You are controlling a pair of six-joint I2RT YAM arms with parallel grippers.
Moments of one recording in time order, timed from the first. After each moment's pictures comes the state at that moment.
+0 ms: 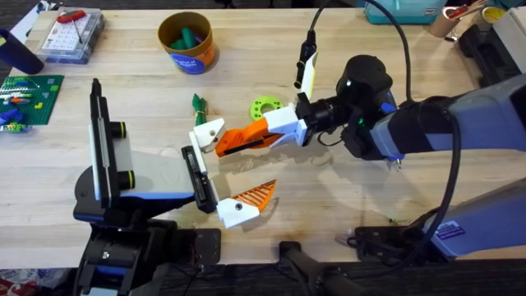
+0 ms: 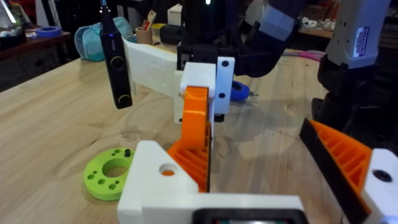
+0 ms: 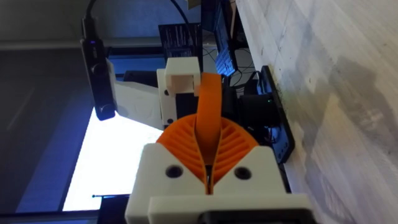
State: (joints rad) left arm -0.10 -0.01 0.00 -0.07 1.10 0.01; right arm 0.51 1.74 0.53 1.12 -1.32 1.47
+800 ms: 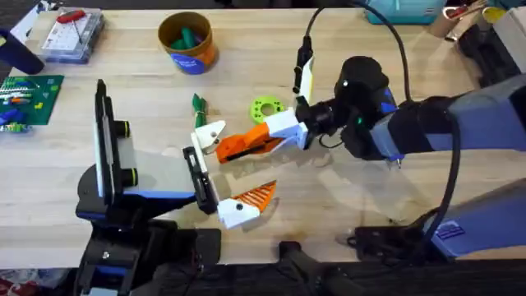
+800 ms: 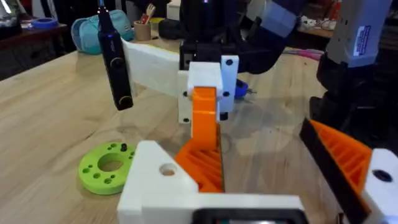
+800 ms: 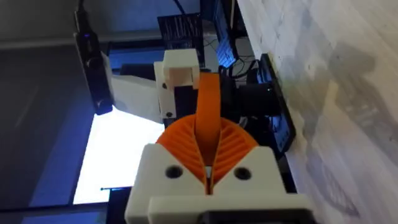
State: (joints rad) left arm -0.10 0.00 0.01 -0.10 1.10 0.01; right arm 0.51 1.74 0.53 1.06 -1.36 1.46
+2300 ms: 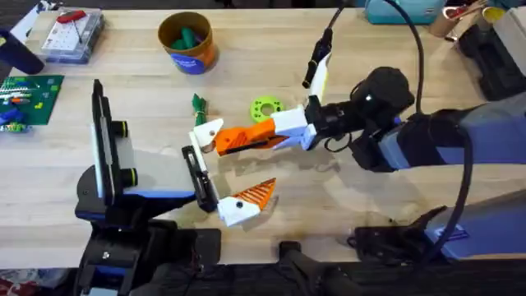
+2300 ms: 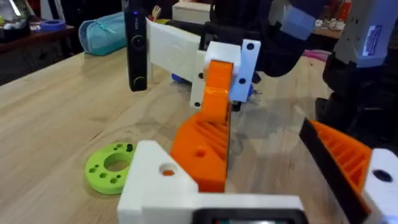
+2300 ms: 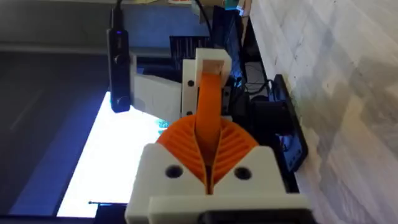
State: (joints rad) left arm -0.10 0.00 0.01 -0.09 1.08 0.01; right arm 0.51 1.68 0.43 1.35 -1.25 1.59
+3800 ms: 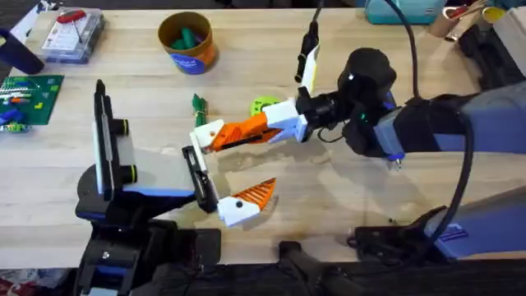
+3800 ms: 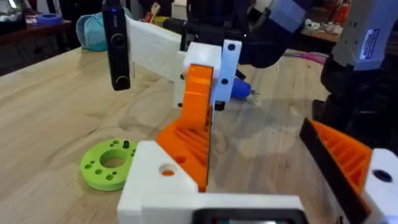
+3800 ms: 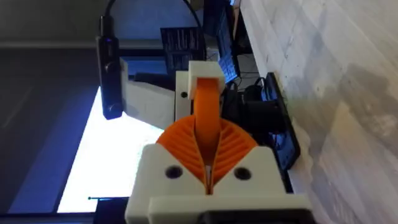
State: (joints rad) left arm -0.10 0.00 0.01 -0.10 1.08 -0.01; right arm 0.51 1.70 0.56 1.07 -1.30 1.45
